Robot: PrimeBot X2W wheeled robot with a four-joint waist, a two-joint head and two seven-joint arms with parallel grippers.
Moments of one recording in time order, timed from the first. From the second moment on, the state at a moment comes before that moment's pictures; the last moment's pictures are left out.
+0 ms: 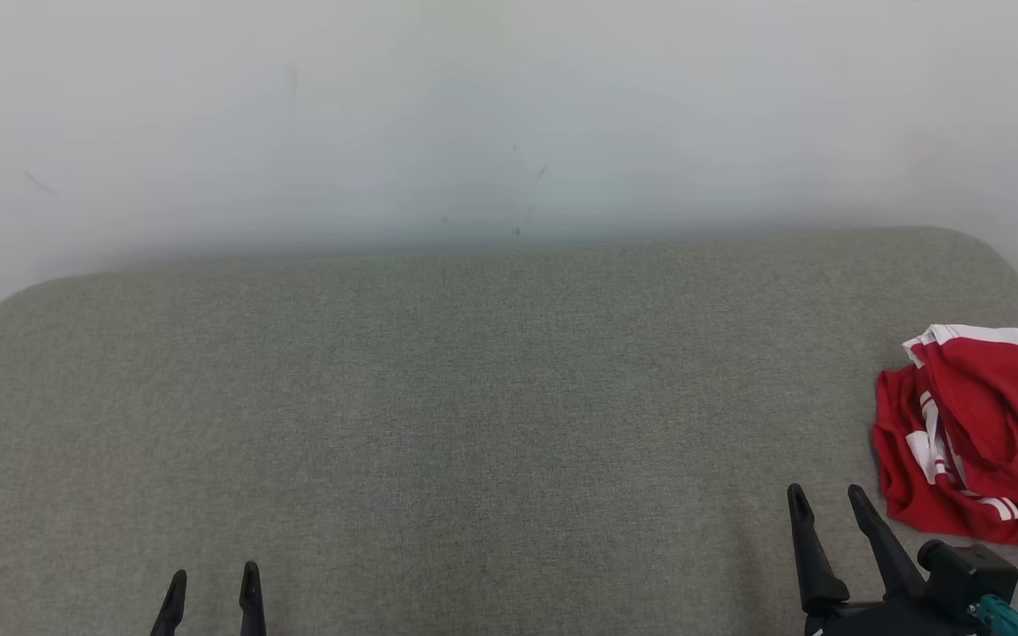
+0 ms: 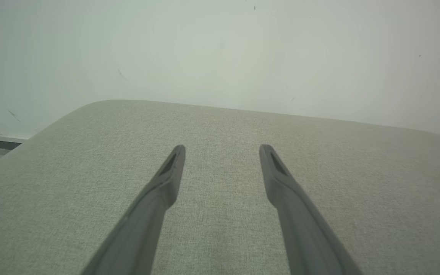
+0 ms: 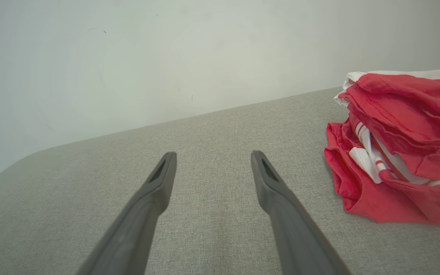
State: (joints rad) left arm 0.12 0.05 0.04 0.14 -0.19 -0.11 -0.26; right arm -0.04 -0.14 0.08 0.31 0.36 0.13 -0.20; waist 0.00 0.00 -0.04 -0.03
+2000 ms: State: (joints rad) left arm 0.03 0.04 0.08 0.23 -0.87 -0.12 -0.08; right arm -0.04 -0.09 -0.01 0.31 0.95 0.13 -0.05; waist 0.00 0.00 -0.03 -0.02
